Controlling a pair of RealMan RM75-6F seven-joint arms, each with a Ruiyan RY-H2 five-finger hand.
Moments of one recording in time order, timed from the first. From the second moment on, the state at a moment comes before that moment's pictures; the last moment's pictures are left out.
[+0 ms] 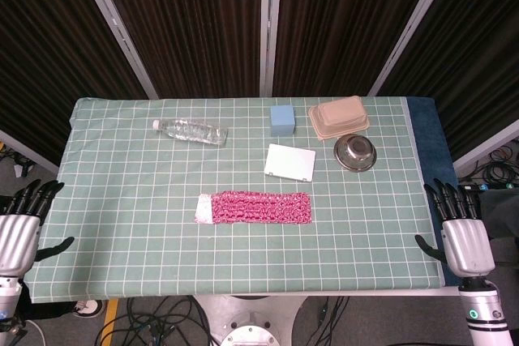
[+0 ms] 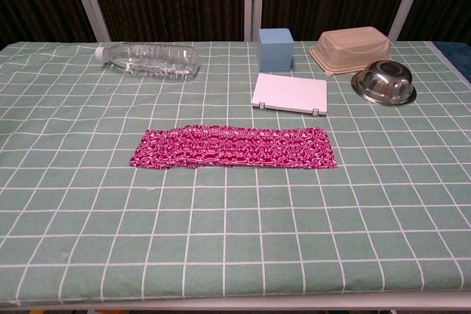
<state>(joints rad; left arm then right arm) -0.09 -1.06 -0.04 -1.73 1.55 1.54 0.09 0.11 -1.17 0.07 -1.65 -1.55 1.50 -0.12</state>
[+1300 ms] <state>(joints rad) -0.09 -1.08 -0.04 -1.70 1.53 1.52 0.07 0.16 -1.18 0.05 -1.67 -1.52 1.37 -0.20</state>
